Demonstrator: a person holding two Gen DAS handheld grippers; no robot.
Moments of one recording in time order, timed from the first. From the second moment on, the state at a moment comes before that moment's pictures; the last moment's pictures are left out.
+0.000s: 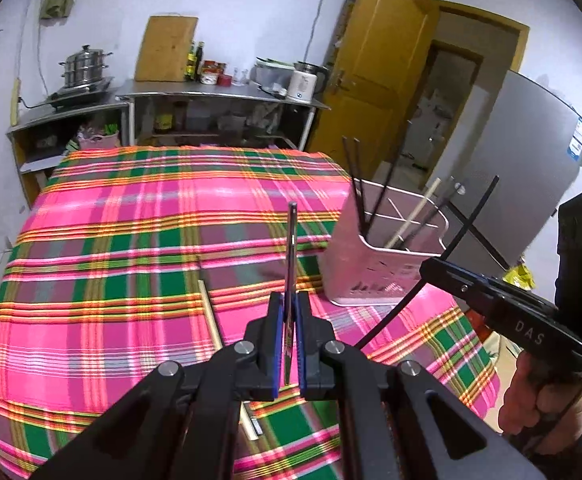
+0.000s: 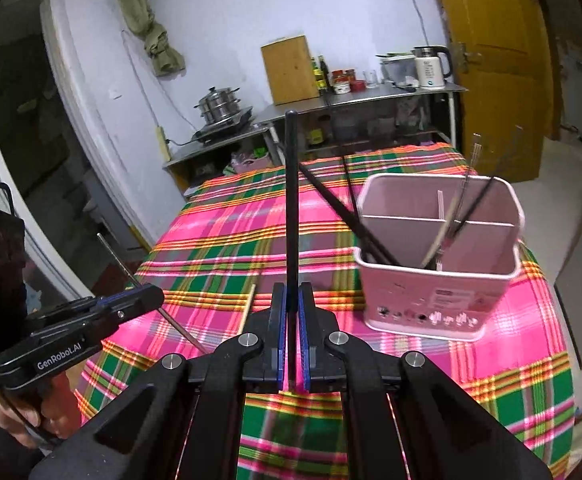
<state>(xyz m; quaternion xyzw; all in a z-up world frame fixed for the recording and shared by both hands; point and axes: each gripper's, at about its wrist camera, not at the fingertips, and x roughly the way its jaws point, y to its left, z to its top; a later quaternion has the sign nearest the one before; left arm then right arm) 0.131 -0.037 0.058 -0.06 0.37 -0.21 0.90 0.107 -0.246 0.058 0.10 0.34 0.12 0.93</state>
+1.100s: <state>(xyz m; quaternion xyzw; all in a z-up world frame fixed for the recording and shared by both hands) 0.202 -0.131 0.132 -0.08 0.31 -0.28 0.91 0.131 -0.322 0.135 0.13 0.25 0.05 0.96</state>
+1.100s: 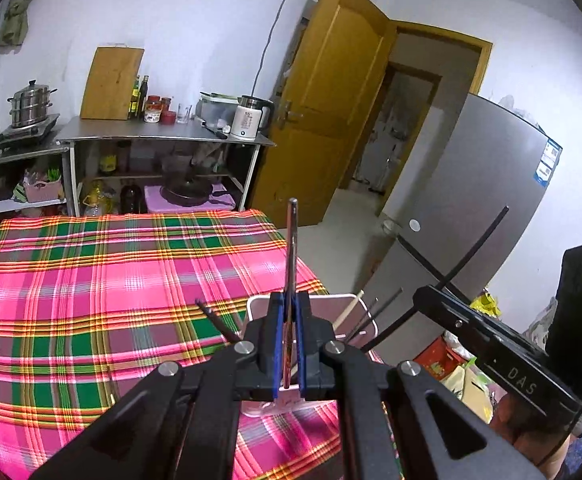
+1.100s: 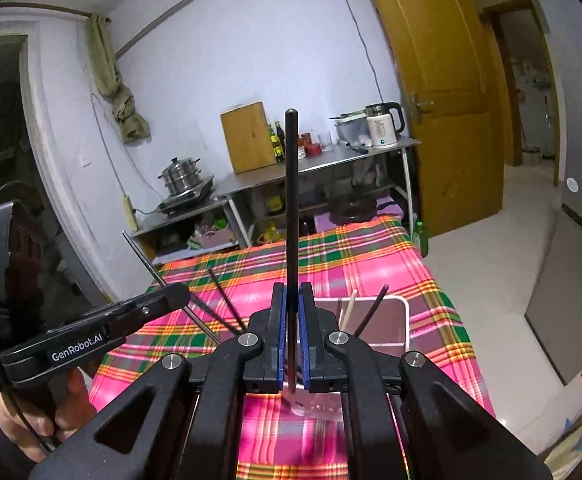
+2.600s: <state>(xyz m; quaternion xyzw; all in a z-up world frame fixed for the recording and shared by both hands) 0.225 -0.151 0.053 -0.07 0.38 -0.27 0.88 0.162 -0.326 0.064 0.13 0.32 0.03 0.94</state>
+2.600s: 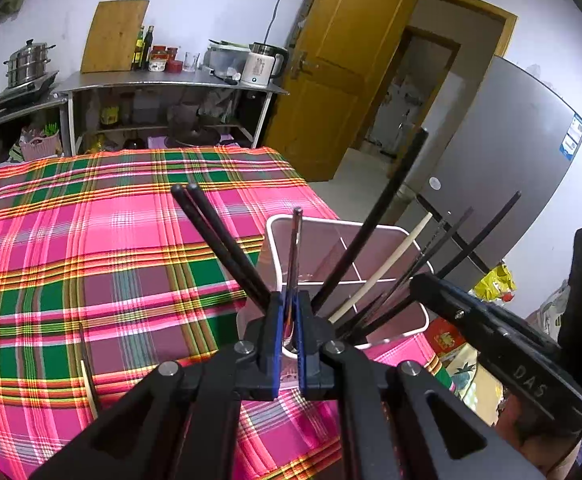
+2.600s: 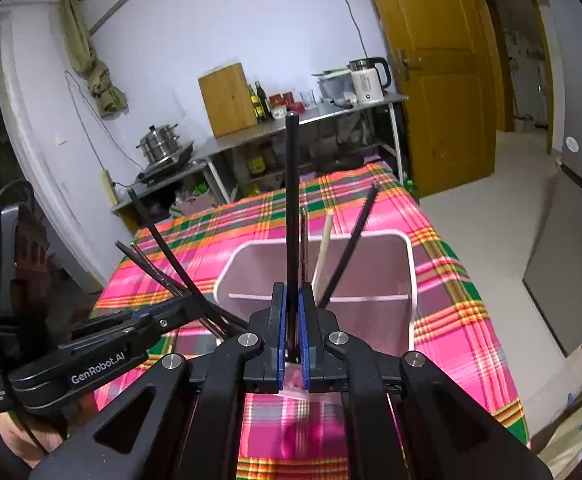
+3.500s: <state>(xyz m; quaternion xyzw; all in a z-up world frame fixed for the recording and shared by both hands) 0.207 -0.143 0.063 -0.06 0.36 -0.26 0.89 0.146 -0.334 0.055 0.14 0.33 0.03 0.93</state>
